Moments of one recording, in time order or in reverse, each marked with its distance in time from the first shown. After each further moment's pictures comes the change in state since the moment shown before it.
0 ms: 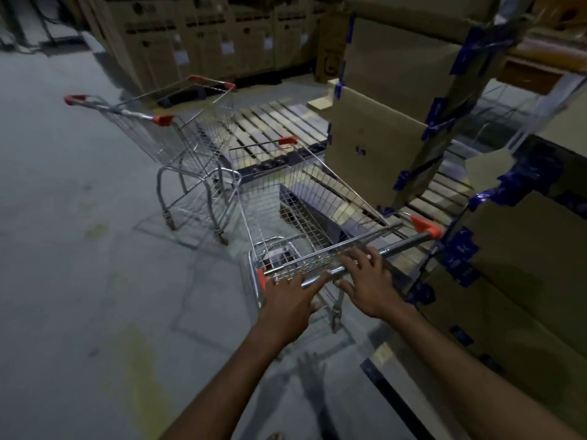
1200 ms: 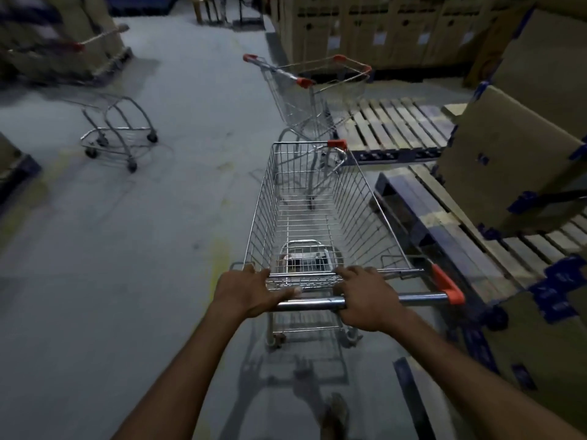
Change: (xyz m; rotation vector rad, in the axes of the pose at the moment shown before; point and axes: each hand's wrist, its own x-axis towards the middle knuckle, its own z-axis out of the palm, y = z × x) left_hand -0.248 0.023 -0.026 -0.090 -0.273 -0.816; right_hand -0.144 -0.088 0.019 -0.354 -0.223 -0.753
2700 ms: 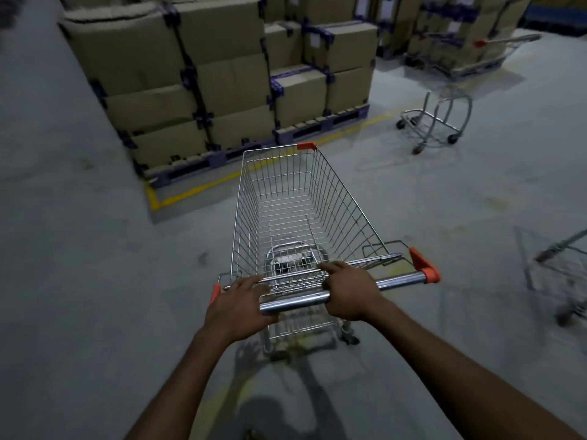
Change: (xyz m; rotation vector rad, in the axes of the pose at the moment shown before) left_hand -0.418 -0.103 0.178 -0.438 0.182 -0.985; right_hand -0.014 -0.369 0.019 -0.208 -0.058 -1.094
